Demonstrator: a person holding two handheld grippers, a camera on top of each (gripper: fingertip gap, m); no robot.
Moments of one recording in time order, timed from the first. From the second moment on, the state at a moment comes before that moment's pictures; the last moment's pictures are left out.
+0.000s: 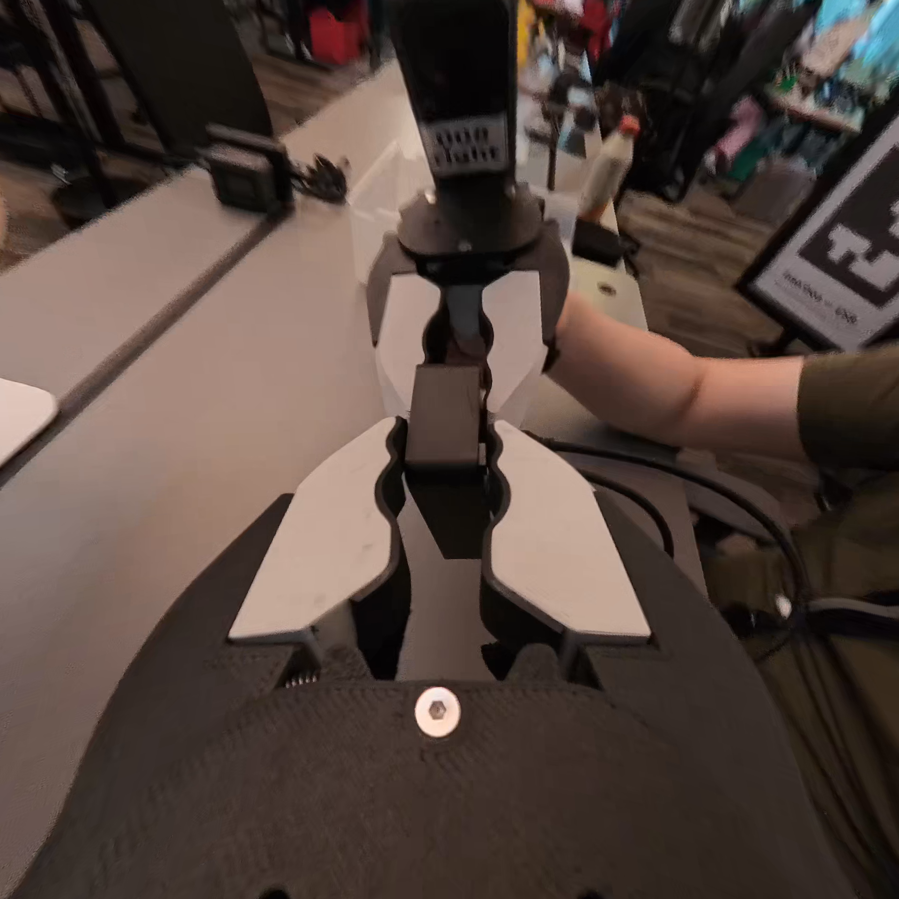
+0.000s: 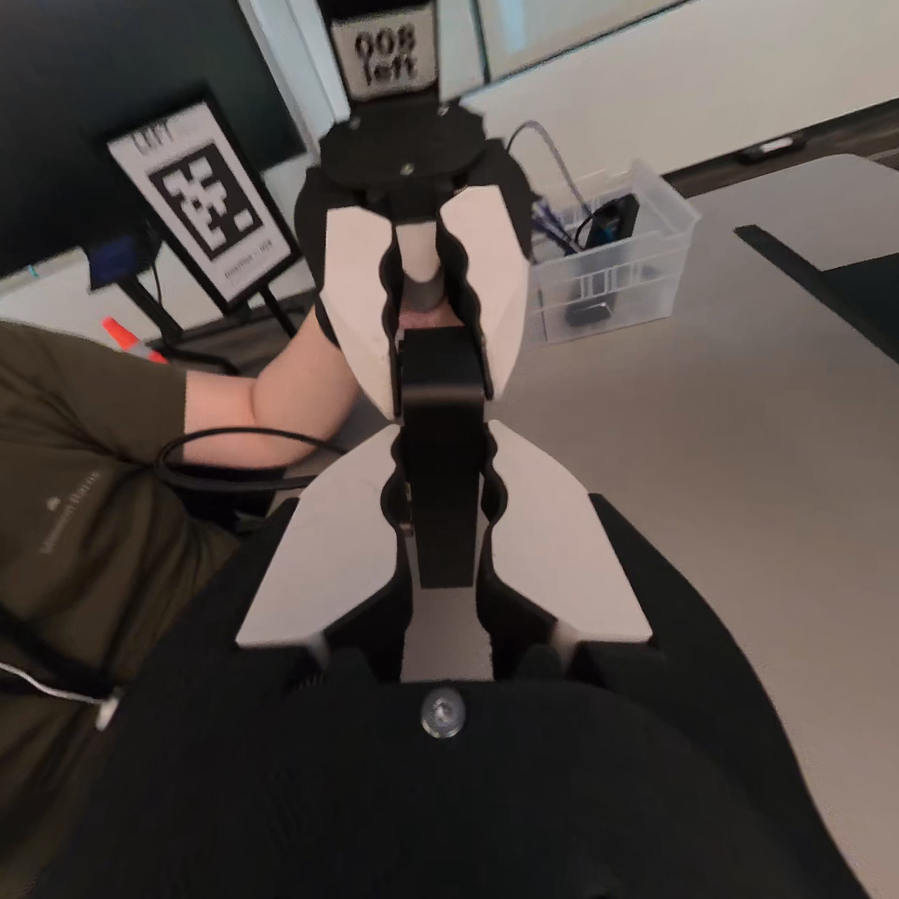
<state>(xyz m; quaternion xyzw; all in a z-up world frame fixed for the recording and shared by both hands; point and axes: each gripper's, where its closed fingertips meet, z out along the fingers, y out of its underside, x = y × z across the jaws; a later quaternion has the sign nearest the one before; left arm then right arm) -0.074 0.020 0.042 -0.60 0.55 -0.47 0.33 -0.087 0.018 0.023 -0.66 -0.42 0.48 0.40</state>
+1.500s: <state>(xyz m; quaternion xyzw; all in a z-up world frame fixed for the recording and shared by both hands) -0.030 -0.007 0.030 -0.56 0.56 -0.50 0.35 -0.070 0.018 0.098 -0.57 -0.33 0.53 0.53</state>
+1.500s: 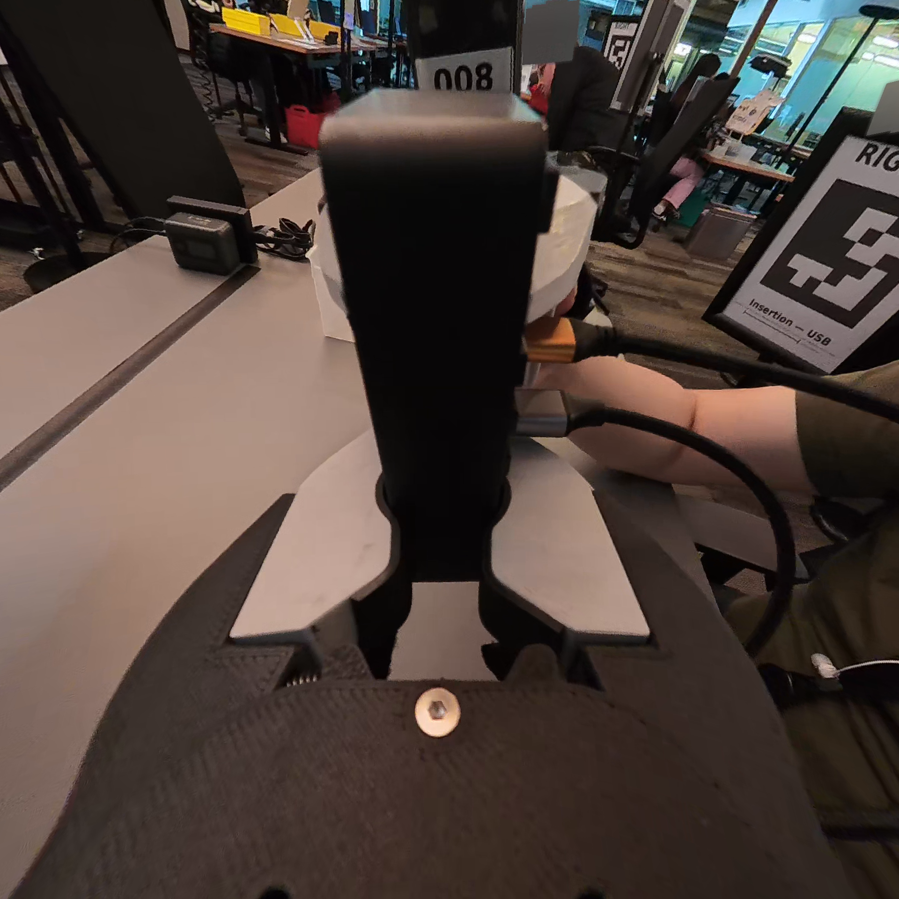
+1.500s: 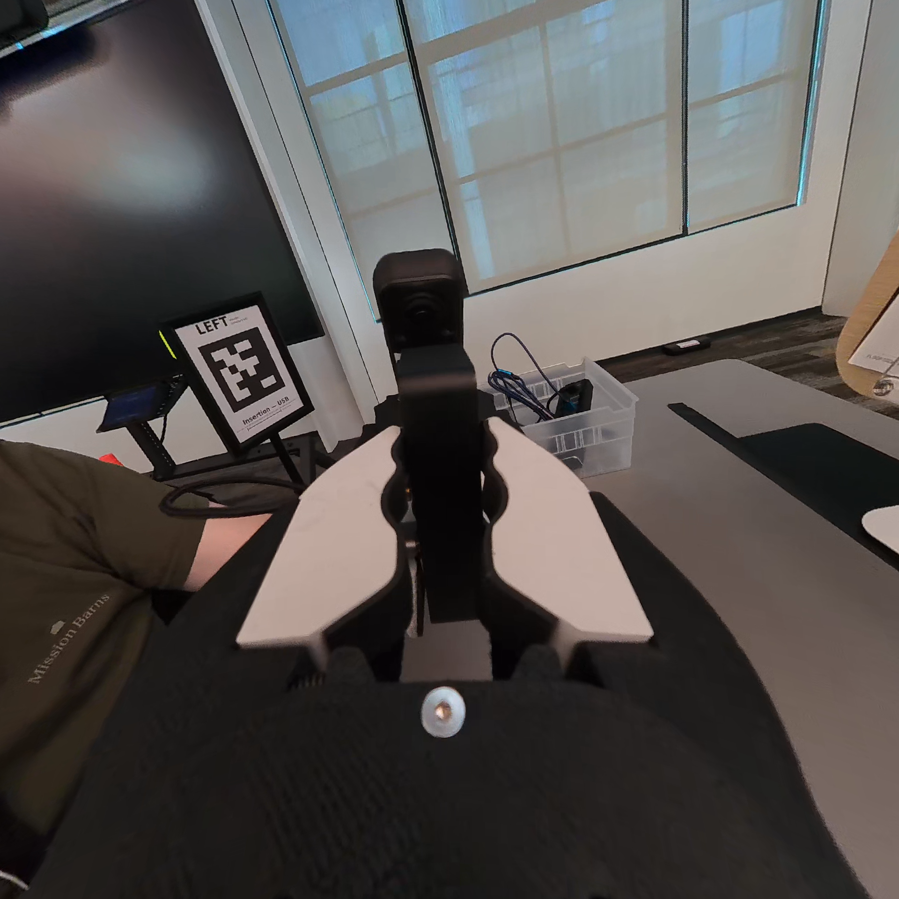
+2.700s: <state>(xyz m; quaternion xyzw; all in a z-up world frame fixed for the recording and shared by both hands) -0.104 0.093 0.092 -0.60 0.33 -0.31 0.66 -0.084 0.020 0.124 -0.55 -0.30 0.07 0.77</state>
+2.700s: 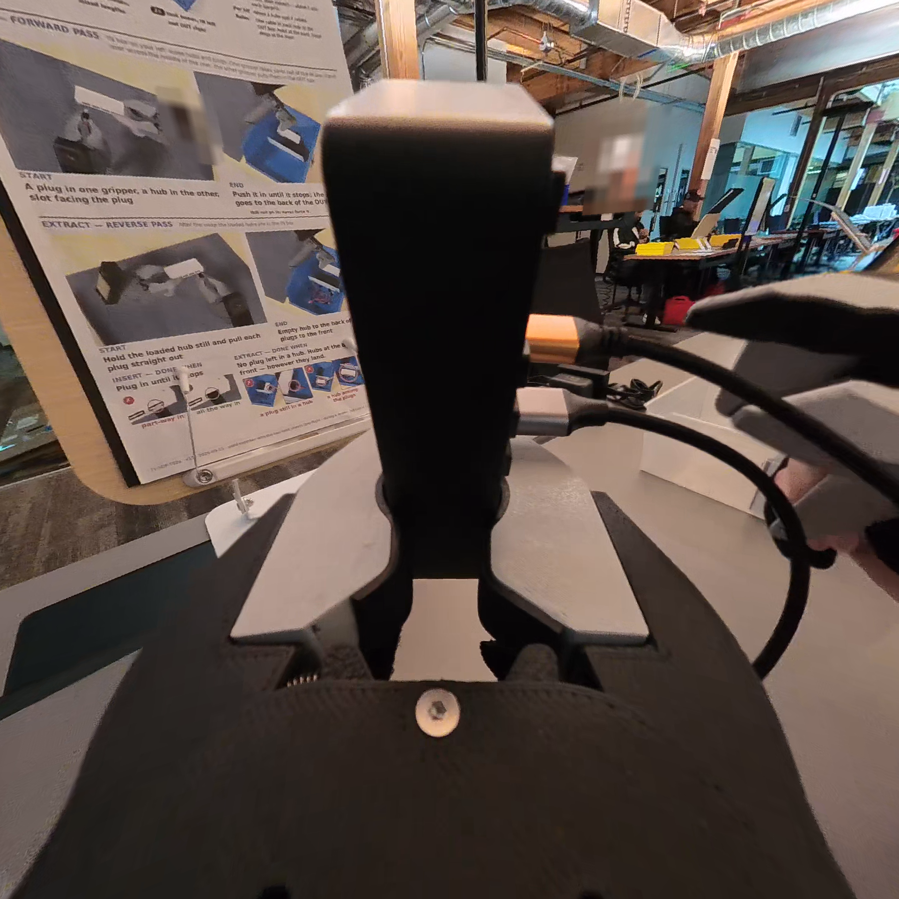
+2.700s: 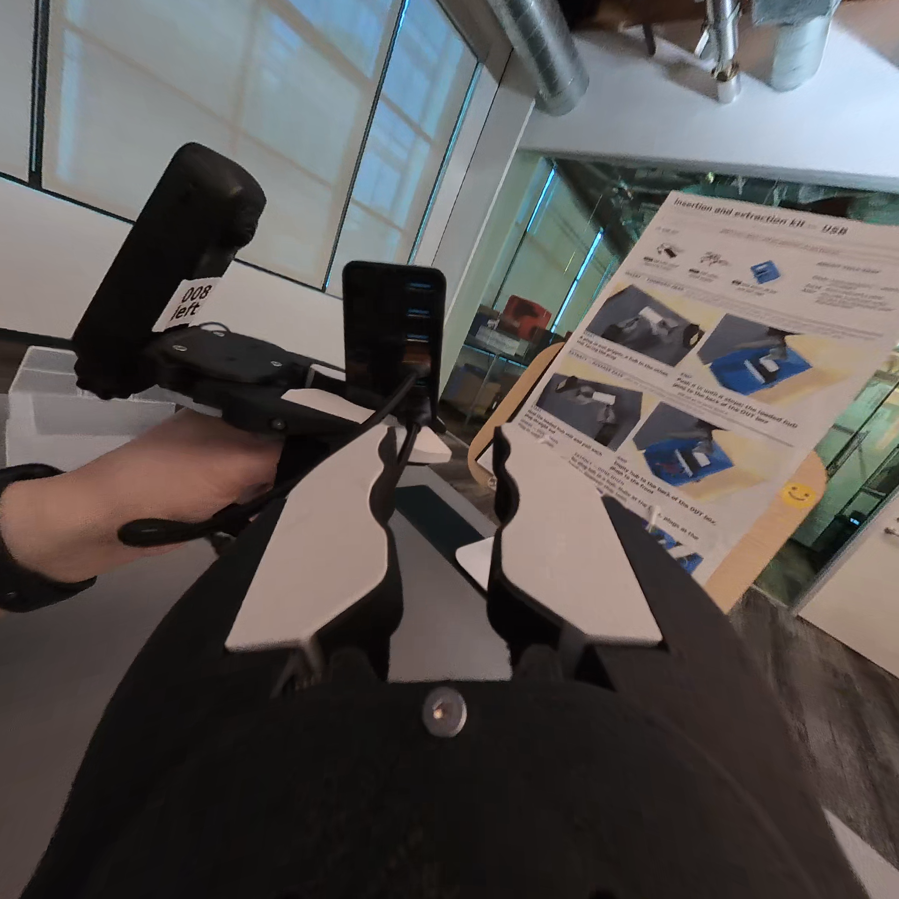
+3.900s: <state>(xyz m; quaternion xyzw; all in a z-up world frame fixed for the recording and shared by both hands) -0.092 0.097 0.072 -0.62 0.36 -0.17 0.68 -0.087 0.041 0.089 -0.65 -0.29 0.17 0.68</state>
